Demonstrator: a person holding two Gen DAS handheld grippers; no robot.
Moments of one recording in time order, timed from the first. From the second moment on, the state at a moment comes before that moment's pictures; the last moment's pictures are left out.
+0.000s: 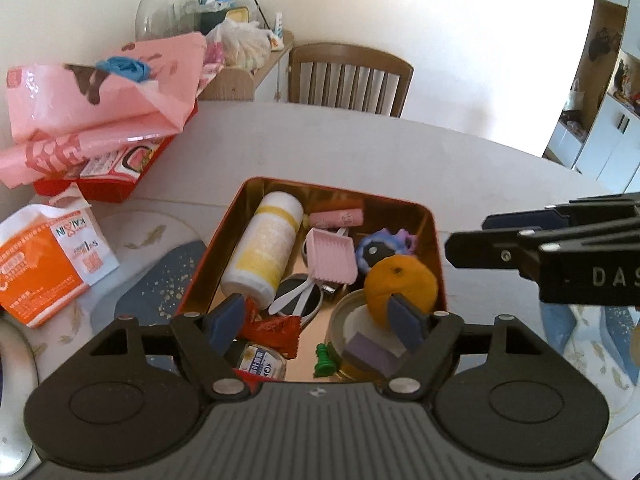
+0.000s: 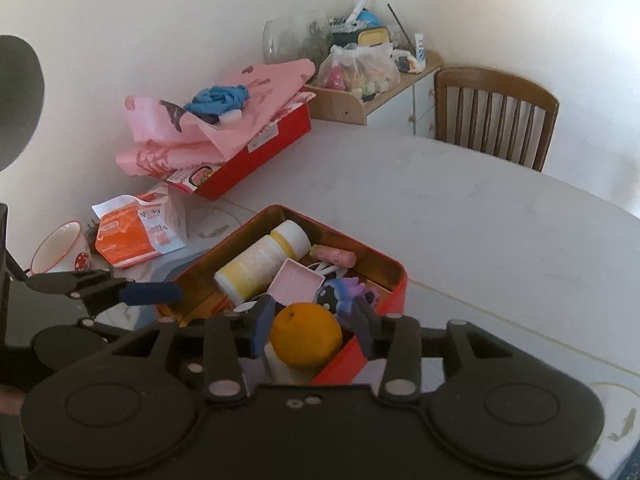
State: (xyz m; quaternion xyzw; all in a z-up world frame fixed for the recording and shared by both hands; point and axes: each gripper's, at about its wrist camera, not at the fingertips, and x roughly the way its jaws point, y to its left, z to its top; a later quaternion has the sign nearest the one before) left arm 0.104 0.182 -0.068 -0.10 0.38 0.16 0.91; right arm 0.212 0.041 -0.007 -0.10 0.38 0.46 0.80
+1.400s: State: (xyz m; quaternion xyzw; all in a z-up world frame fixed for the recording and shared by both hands) left arm 0.056 0.119 -0.020 -0.11 0.33 0.18 0.92; right arm 0.158 -0.095 0.037 -0.06 0.30 0.47 0.83
